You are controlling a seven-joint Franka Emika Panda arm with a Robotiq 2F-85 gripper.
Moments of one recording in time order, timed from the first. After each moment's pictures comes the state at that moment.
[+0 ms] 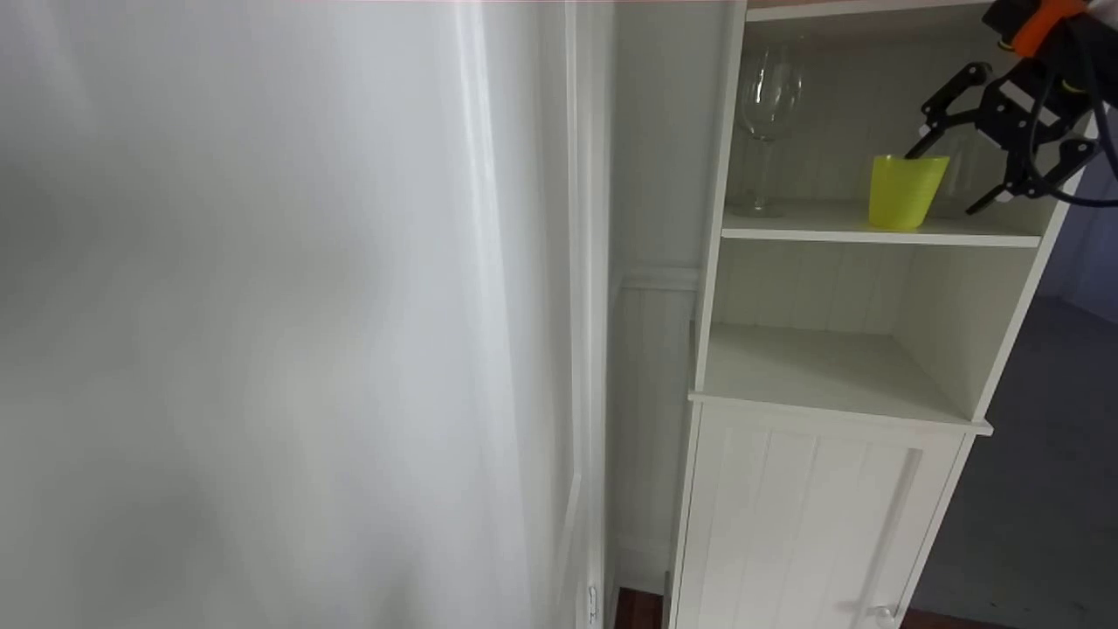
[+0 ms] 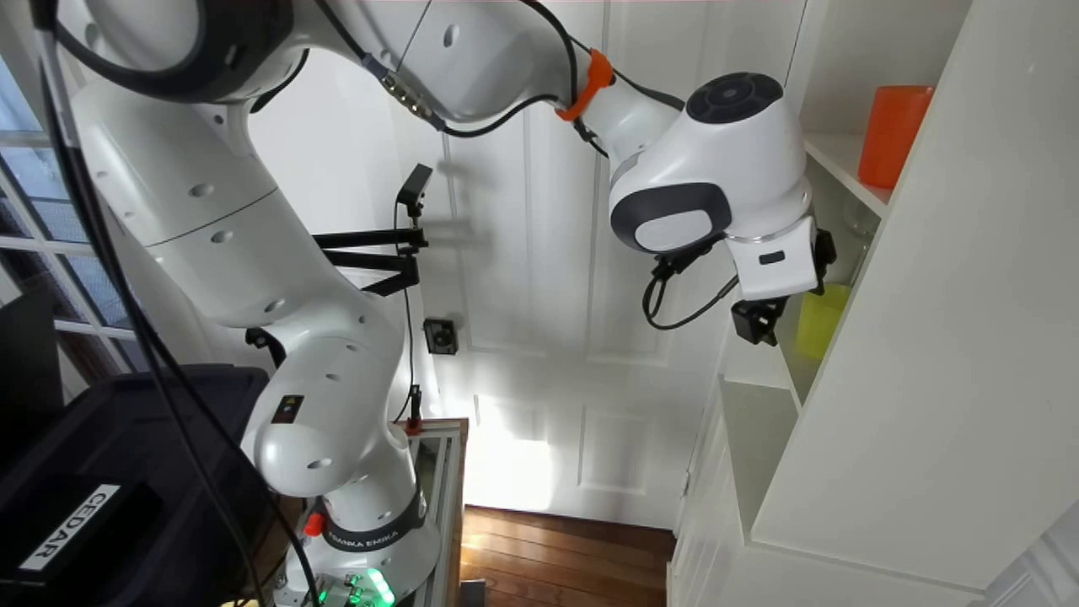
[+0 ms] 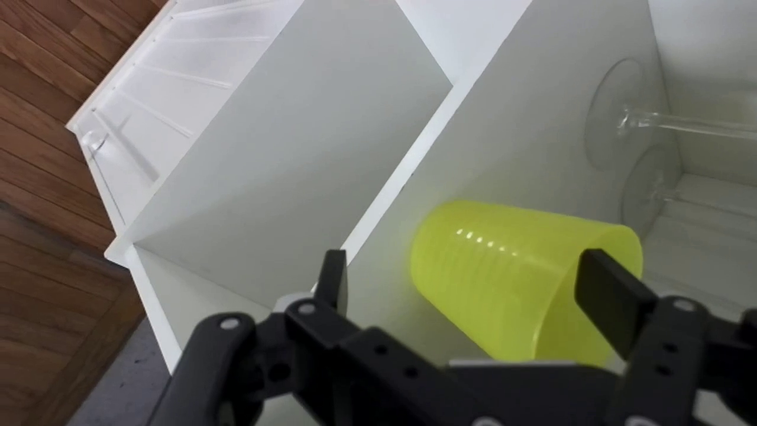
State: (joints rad) arm -0.02 -0.32 0.17 -2.49 0.53 2.76 0.83
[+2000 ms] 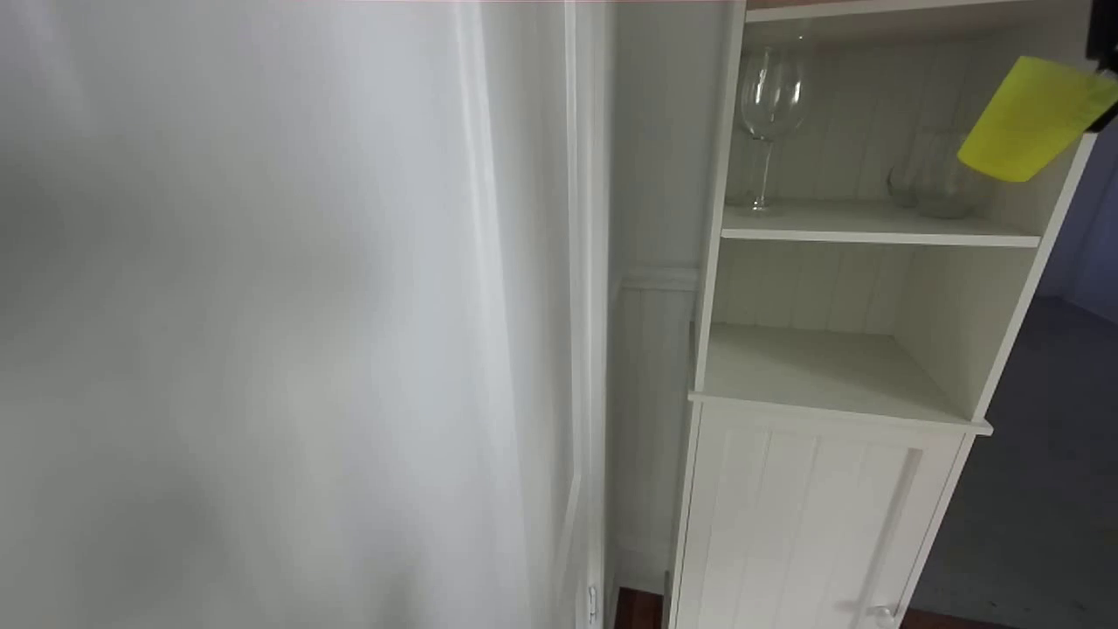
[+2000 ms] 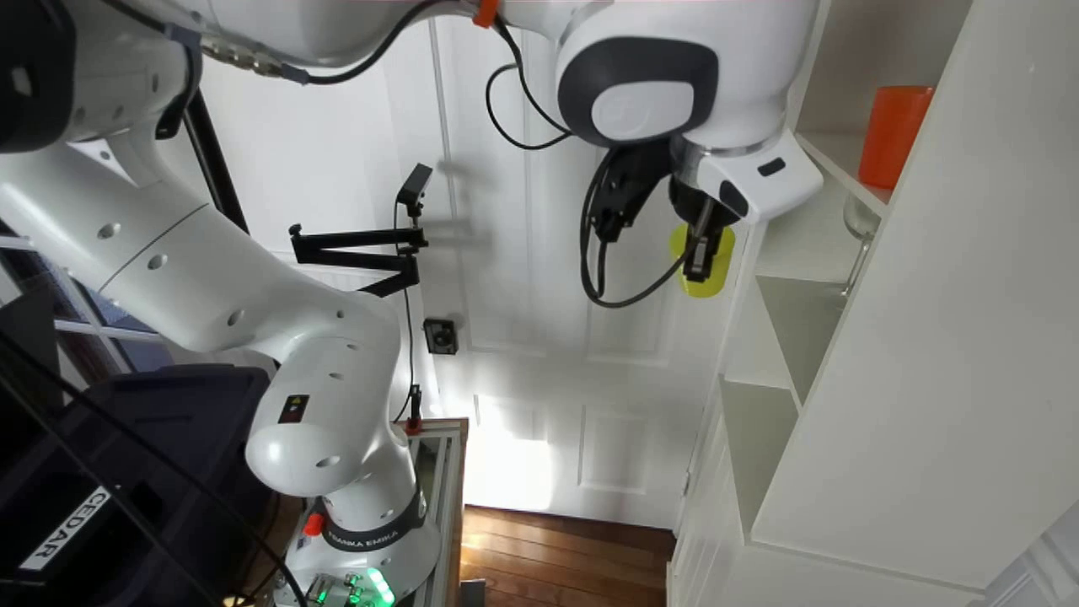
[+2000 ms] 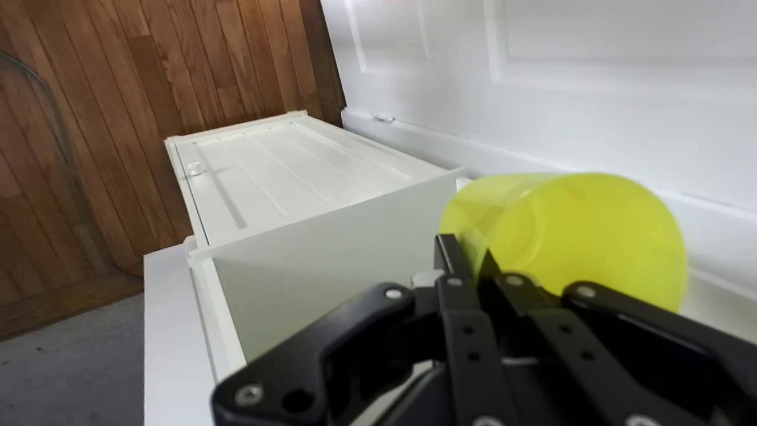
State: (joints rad) arm 0.04 -0.64 -0.02 -2.43 0.42 2.01 0.33
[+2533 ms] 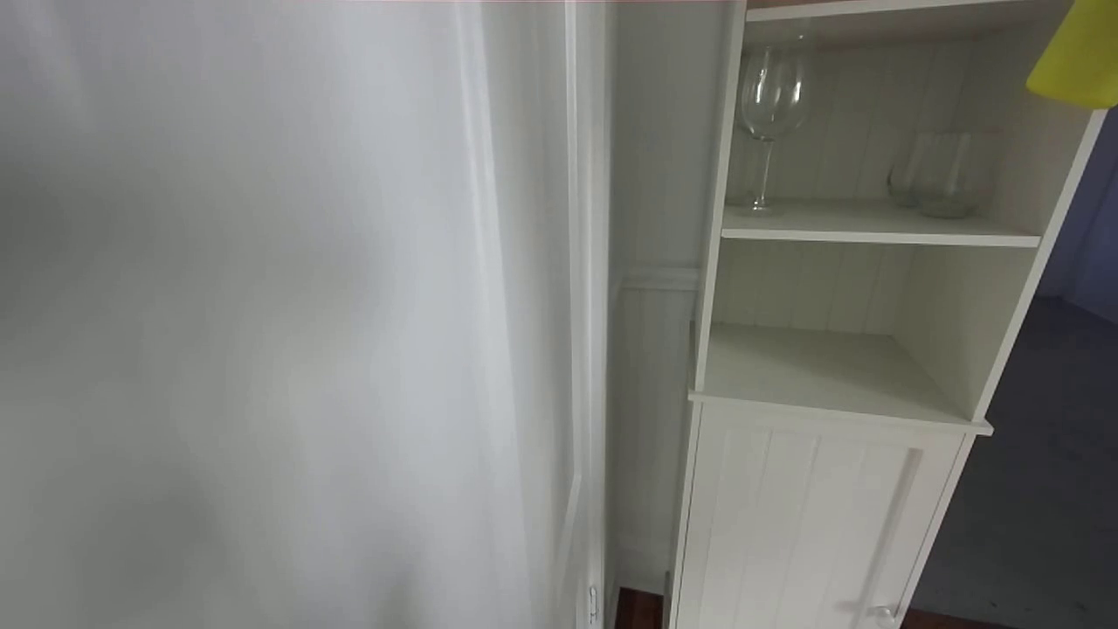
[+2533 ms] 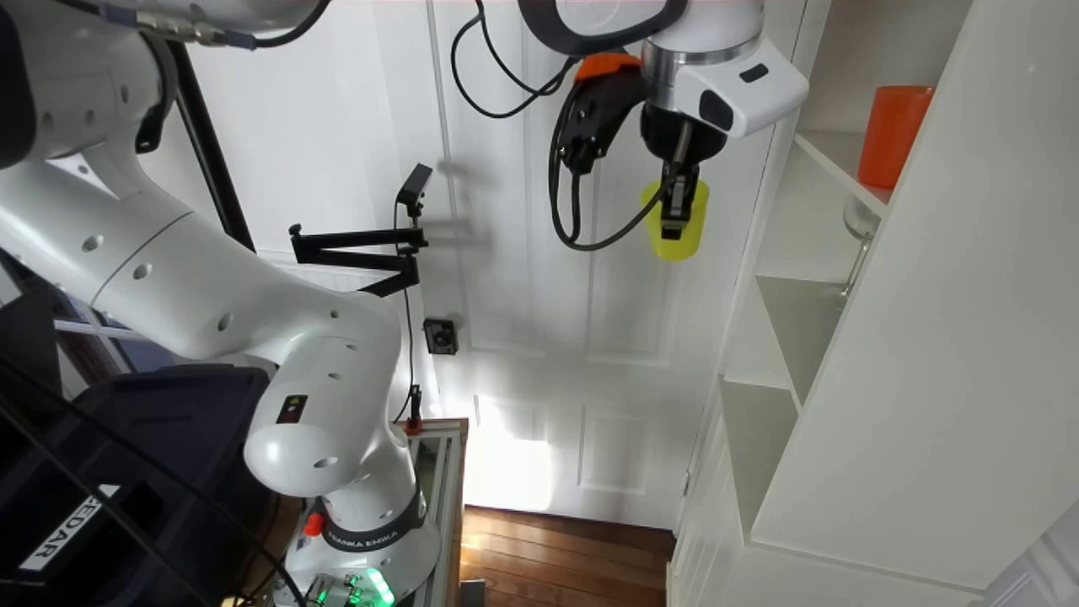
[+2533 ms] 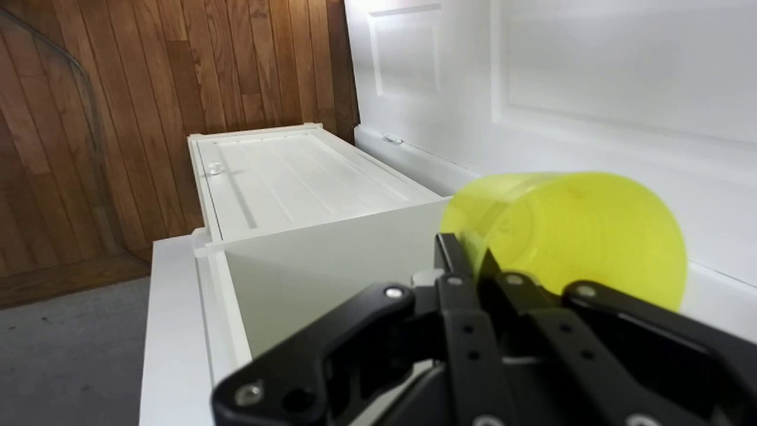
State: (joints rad) arm 0.03 -0.72 -0.01 -2.33 0.37 1.81 0.32
